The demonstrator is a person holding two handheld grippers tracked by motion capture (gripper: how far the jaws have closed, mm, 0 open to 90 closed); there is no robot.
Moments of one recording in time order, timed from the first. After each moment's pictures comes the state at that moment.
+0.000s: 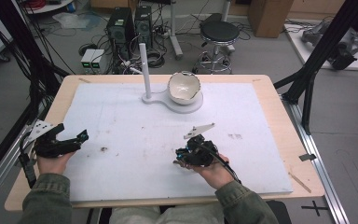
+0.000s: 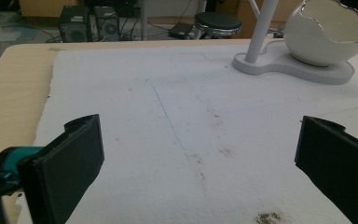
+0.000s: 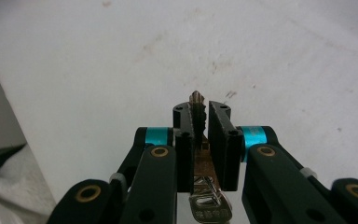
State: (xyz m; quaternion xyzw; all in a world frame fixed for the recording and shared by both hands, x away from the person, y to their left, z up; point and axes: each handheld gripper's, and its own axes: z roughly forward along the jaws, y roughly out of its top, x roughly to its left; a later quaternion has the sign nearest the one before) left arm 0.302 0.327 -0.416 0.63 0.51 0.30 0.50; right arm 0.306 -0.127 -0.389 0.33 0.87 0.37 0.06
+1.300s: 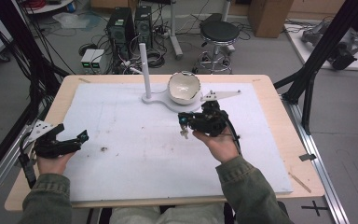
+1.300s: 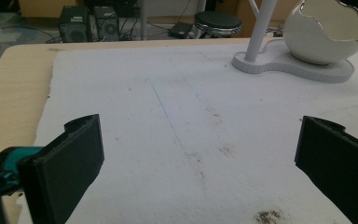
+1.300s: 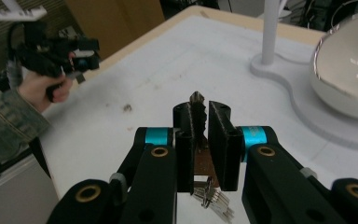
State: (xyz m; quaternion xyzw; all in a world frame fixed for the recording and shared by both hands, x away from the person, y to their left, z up) left arm 0.301 0.327 -0.416 0.63 0.51 0.30 0.50; right arm 0.340 -0.146 -0.299 0.34 0.79 0.50 0.06
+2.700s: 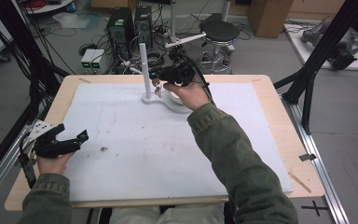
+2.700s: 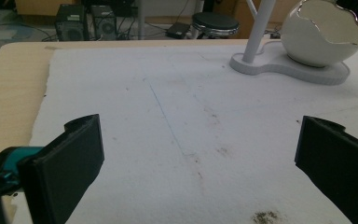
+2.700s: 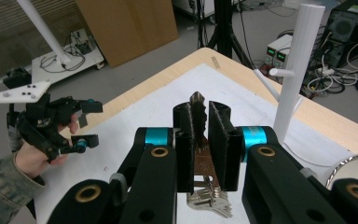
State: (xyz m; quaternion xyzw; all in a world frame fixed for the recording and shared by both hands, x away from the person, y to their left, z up) left arm 0.302 0.328 -0.416 0.63 0.51 0.29 0.50; right arm 0.430 -0.066 -0.220 0.30 0.81 0.50 0.06
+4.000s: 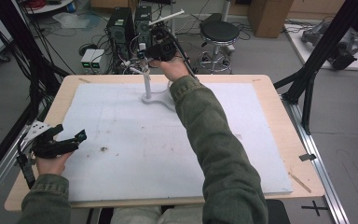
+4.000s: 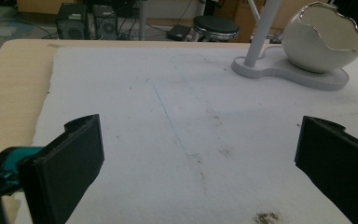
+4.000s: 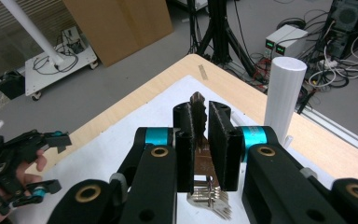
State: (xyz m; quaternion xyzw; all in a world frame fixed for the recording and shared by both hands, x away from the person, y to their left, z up) left arm 0.301 0.334 -0.418 0.62 0.52 0.29 0.51; right arm 0.518 -0.020 -0.215 0.32 0.82 0.48 0.04
